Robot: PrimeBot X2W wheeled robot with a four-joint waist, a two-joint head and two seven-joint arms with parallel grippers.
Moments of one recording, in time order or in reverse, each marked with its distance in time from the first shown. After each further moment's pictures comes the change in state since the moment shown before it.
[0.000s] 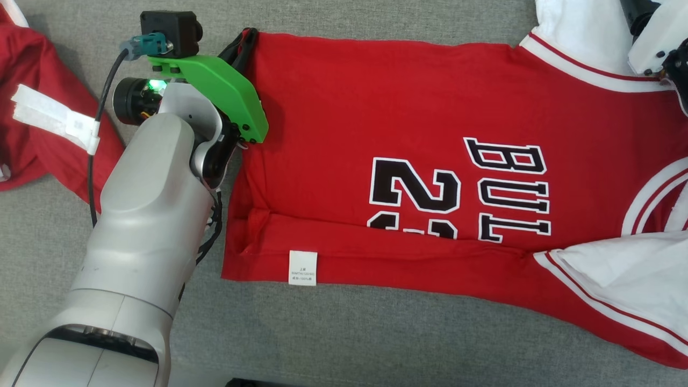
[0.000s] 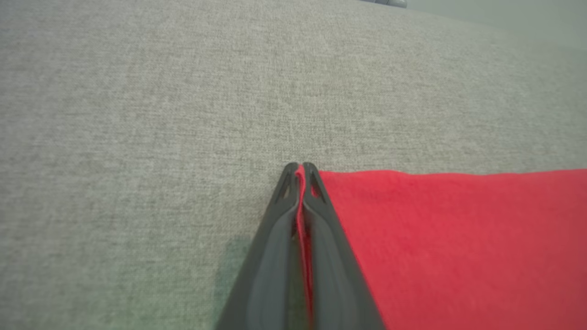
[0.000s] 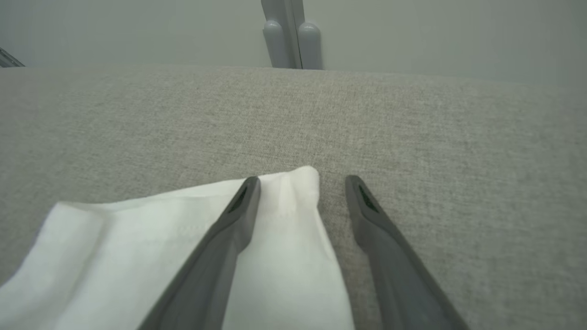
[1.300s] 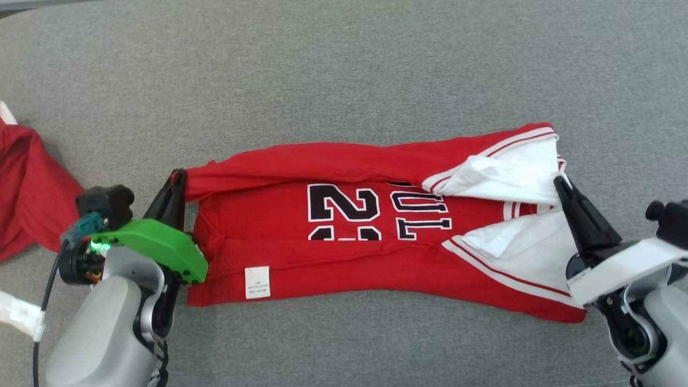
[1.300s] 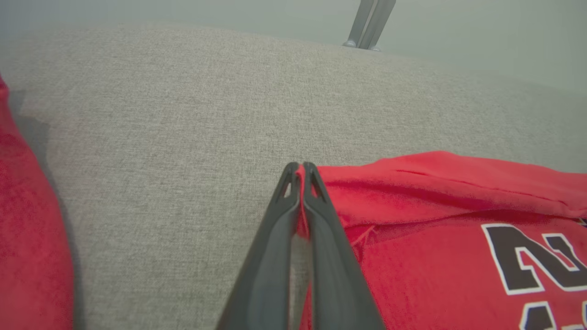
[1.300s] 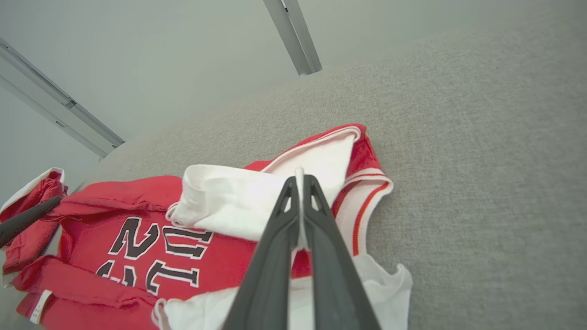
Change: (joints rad) left arm 0.554 0.258 0.004 -0.491 -0.104 0.162 -0.102; right arm 0.832 -0.005 -0.126 -0.596 0.155 0.000 -0.348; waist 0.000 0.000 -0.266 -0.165
